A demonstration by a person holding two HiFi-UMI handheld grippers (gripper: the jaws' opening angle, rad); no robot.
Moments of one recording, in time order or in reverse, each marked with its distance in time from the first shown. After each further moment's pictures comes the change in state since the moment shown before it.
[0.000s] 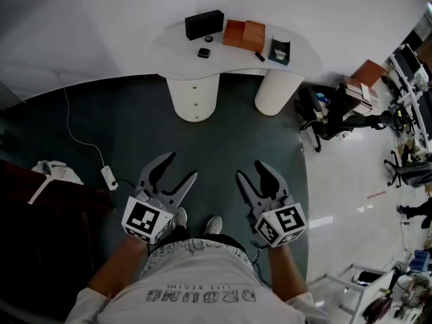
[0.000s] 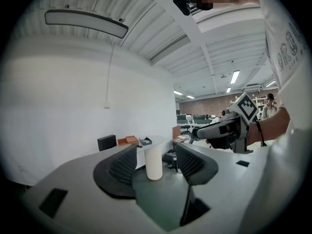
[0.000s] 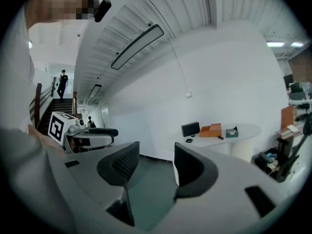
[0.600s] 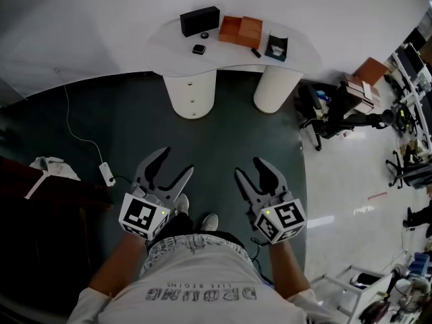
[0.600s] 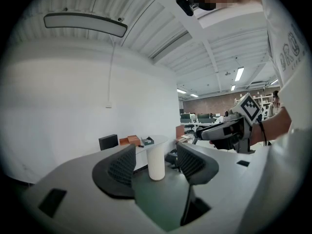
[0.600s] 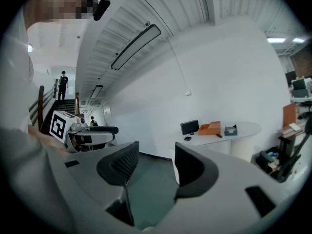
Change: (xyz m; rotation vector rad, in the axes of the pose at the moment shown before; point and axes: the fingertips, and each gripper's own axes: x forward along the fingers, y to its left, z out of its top) left arm 0.029 -0.020 0.001 -0.002 0.012 0.054; right arm -0.016 -0.039 -0.006 0.010 0.016 0.031
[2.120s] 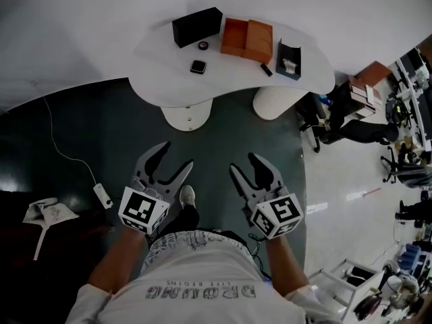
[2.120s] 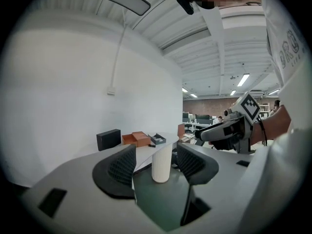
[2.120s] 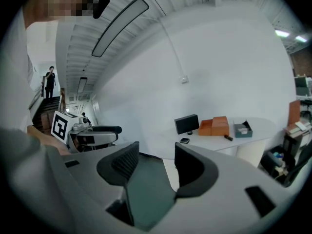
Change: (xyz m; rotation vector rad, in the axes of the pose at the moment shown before) left arm 0.178 0.216 -0.035 -0.080 0.045 -0.094; right arm 0.250 -0.091 0.036 0.038 0.106 -0.071
